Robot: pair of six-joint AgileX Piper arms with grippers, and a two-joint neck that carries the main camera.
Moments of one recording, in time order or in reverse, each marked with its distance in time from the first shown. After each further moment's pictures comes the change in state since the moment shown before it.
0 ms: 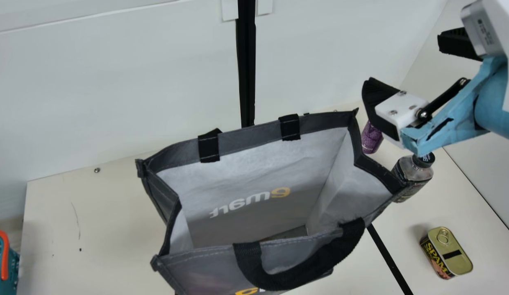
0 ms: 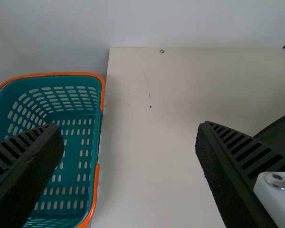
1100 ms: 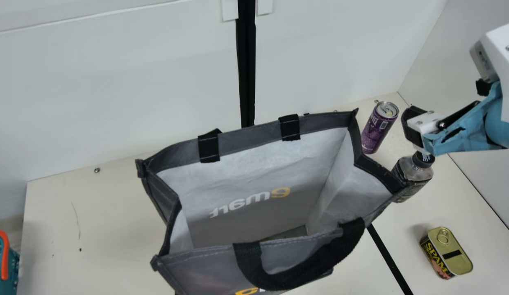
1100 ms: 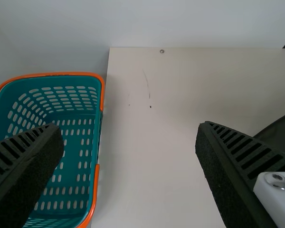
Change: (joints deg) left arm 0.0 0.0 0.0 0.0 0.0 0.0; right arm -11.2 0.1 11.4 -6.5 -0.1 0.1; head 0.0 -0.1
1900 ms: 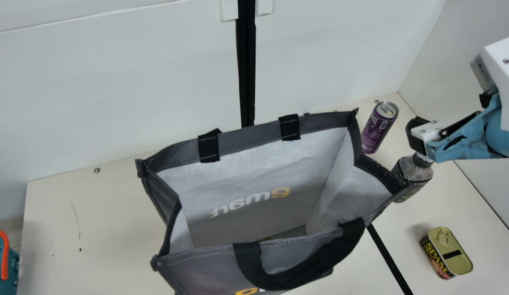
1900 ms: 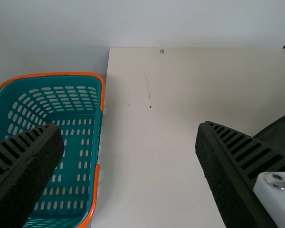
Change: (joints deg) left arm 0.0 0.0 0.0 0.0 0.0 0.0; right arm -2.0 -0.5 2.4 0.0 0.0 -0.5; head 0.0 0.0
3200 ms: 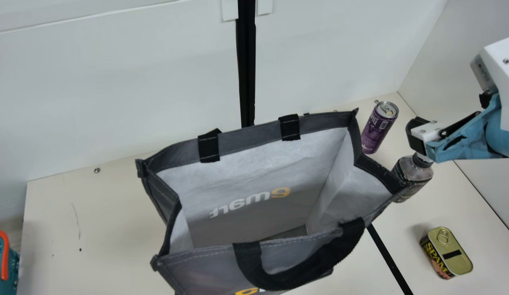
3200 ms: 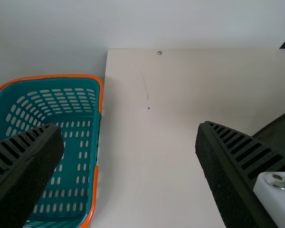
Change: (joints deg) left arm -0.8 0.1 -0.2 -0.1 -0.3 0.0; right arm 0.0 0.0 0.0 0.0 0.0 0.0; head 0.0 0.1
